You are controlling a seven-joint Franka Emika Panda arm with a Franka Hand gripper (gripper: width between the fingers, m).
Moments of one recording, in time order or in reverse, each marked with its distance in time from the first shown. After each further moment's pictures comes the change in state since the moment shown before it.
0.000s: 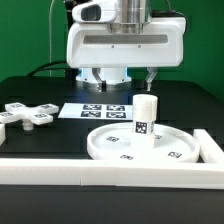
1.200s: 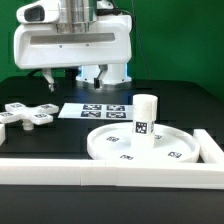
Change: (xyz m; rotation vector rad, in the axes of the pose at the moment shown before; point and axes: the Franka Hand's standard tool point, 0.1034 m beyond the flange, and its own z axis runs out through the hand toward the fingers) arm -0.019 0.090 0.002 0.025 -0.013 -0.062
